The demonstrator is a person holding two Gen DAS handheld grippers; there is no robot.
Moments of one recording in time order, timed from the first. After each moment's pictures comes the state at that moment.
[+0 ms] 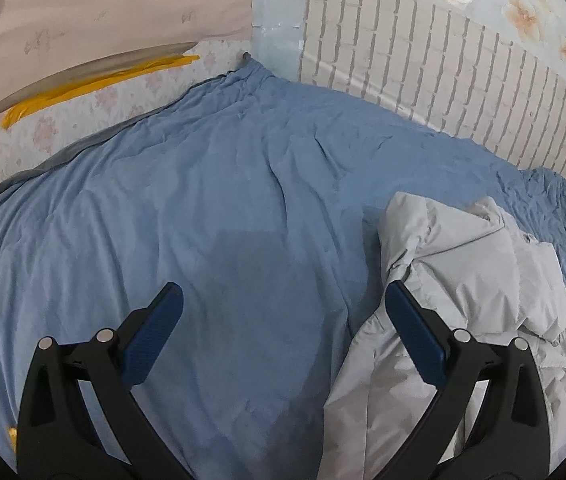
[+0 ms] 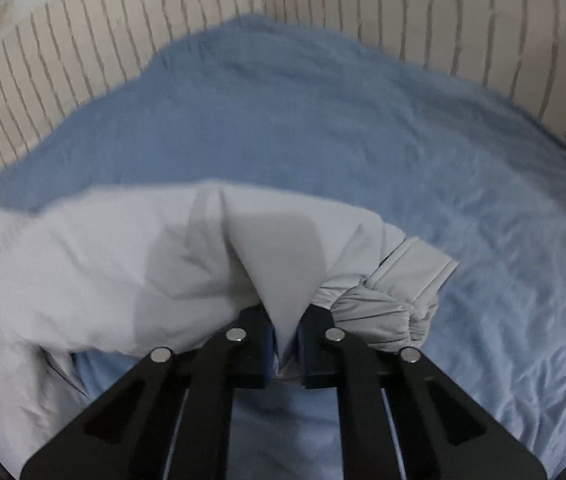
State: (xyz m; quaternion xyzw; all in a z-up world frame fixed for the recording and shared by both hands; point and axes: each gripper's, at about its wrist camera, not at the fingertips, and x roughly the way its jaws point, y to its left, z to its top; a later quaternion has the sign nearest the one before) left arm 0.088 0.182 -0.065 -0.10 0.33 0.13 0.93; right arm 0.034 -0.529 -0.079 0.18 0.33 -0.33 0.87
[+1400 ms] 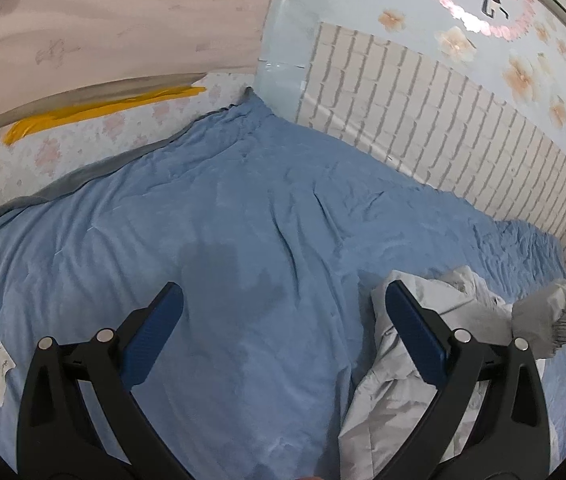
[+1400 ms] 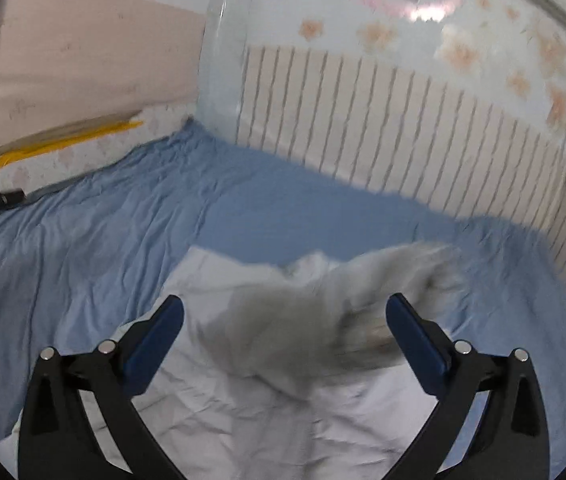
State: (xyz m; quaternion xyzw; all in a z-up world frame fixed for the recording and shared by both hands) left arm 0.071 0.269 0.009 -0.15 0.28 0.09 0.94; right arm 0.107 -0.101 0.076 -0.12 0.23 0.08 0.96
